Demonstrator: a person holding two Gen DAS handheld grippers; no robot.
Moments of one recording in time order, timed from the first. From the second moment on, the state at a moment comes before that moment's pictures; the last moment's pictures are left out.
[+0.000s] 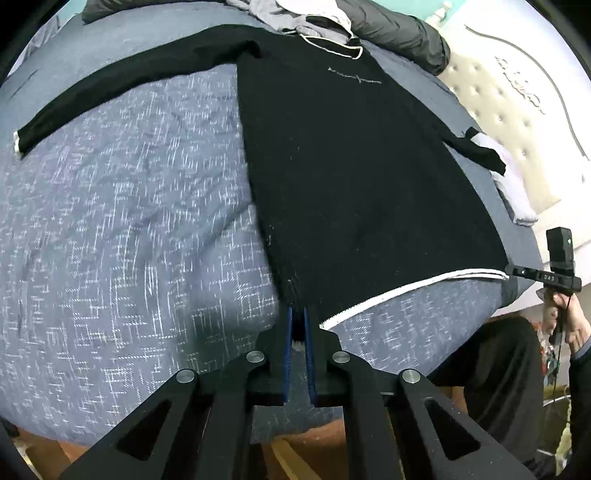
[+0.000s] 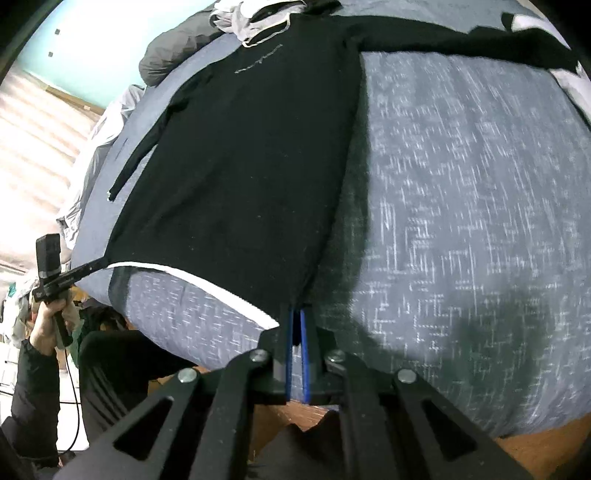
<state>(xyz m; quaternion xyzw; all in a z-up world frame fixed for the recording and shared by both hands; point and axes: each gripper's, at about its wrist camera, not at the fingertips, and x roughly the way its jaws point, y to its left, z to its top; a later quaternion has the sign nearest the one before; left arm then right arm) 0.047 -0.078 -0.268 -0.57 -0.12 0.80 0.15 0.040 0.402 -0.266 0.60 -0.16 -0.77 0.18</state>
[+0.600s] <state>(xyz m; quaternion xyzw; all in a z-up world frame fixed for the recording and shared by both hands) 0.054 -0.082 -0.262 -0.57 -0.13 0.80 0.14 0.043 0.408 -0.268 0.60 -0.15 -0.77 0.17</state>
